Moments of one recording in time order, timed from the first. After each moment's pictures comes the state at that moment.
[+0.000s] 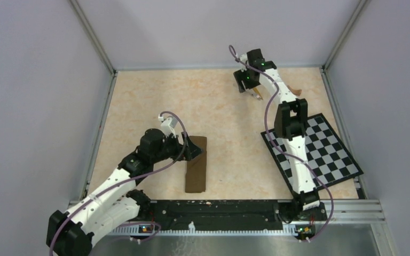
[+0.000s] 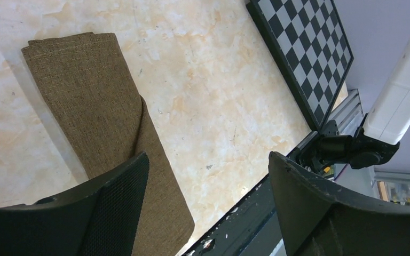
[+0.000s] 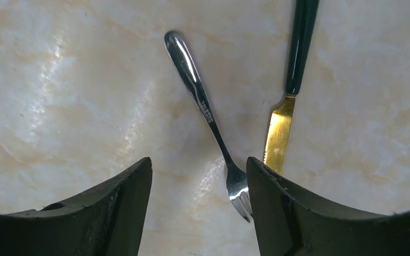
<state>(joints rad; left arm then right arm) -0.56 0.78 0.52 -0.17 0.30 -0.64 0.28 2.53 2.44 -0.80 -0.10 -0.17</state>
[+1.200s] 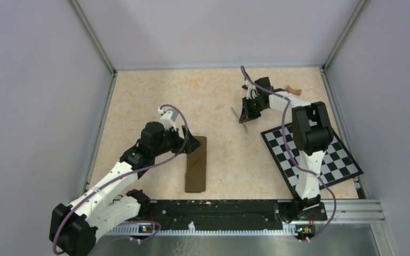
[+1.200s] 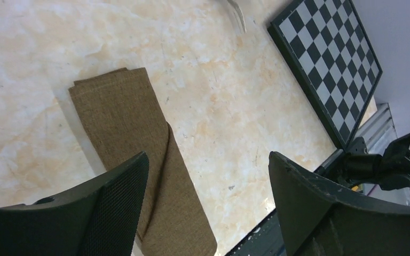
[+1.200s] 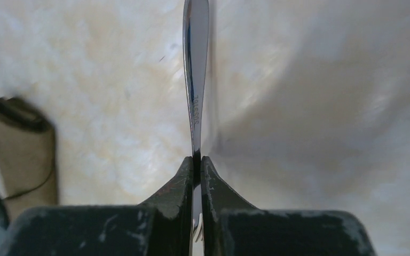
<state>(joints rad) -0.52 0.90 0.59 -0.15 0.28 -0.55 0.28 2.10 1.51 -0.51 -0.43 0.06</state>
